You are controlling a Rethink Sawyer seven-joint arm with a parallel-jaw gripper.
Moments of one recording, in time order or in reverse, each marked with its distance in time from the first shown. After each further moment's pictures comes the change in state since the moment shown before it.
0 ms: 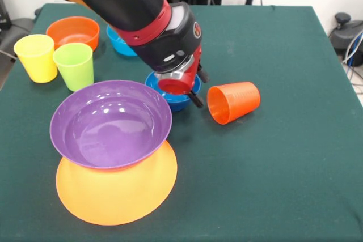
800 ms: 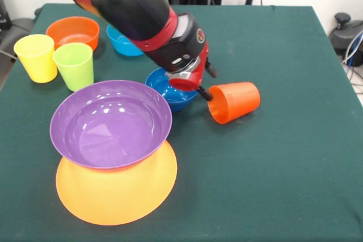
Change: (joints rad) arm -0.081 0.002 0.118 0.175 -0.025 -0.104 -0.001
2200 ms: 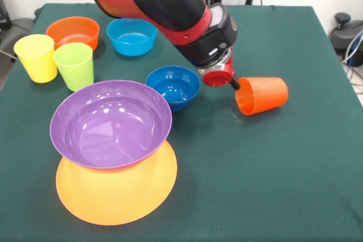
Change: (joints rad) arm -0.106 -0.040 0.234 0.099 -0.260 -0.171 -0.009
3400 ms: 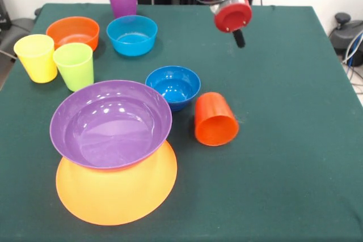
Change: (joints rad) arm 0.108 -0.301 -0.089 -0.005 -0.092 0.137 0.000
